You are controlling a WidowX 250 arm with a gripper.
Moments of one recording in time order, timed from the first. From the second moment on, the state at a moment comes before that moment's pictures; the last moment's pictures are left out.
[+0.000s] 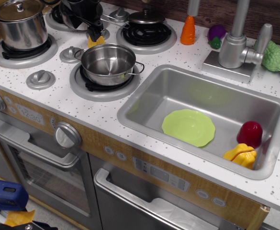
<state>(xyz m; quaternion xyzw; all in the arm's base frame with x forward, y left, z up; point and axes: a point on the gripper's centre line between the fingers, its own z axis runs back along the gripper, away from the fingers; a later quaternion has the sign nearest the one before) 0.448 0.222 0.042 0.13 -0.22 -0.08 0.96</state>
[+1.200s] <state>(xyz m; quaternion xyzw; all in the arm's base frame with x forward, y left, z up) 0.454 0.220 0.009 0.08 -0.22 -0.07 0.97</state>
